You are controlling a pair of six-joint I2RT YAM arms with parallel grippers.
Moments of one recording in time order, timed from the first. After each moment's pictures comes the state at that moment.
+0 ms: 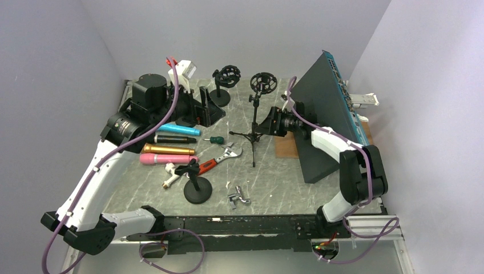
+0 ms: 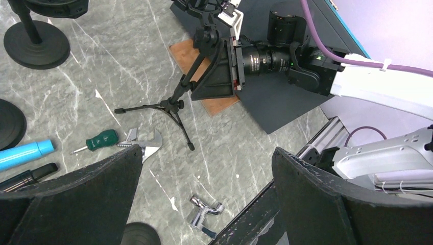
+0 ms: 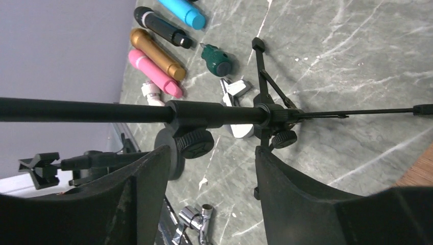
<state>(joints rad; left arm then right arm) -0.54 1.17 1.58 -0.73 0.28 -0.37 0.24 1.60 0.94 0.06 -0.75 0.54</state>
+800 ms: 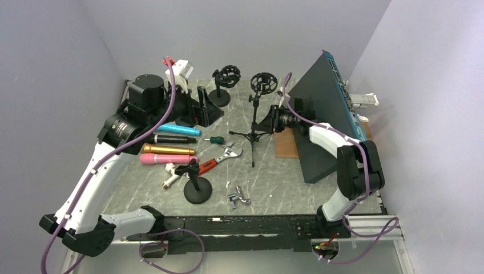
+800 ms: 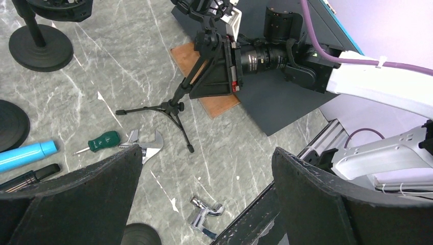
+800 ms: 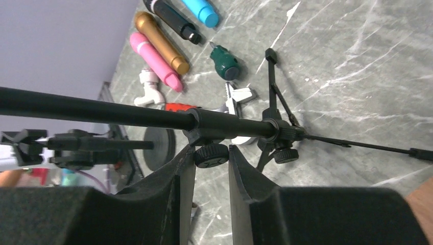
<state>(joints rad) -0.53 1.16 1.58 -0.73 0.28 -0.36 0.24 1.64 1.00 0.08 -0.84 0.43</state>
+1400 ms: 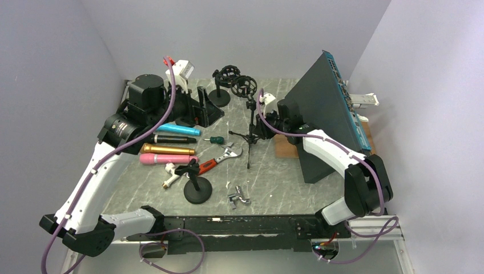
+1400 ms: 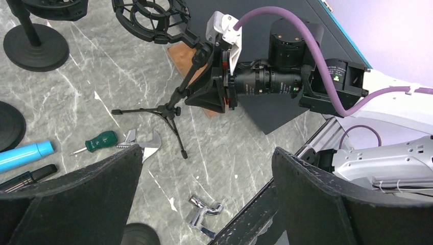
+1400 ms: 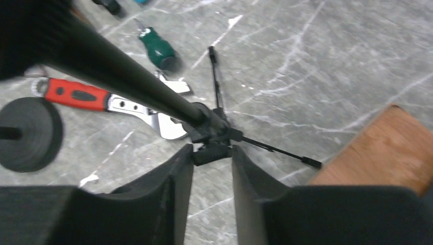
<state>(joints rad) -0.53 1.16 1.58 -0.73 0.29 -0.37 0.47 1.49 1.00 -0.09 -0.34 -0.04</state>
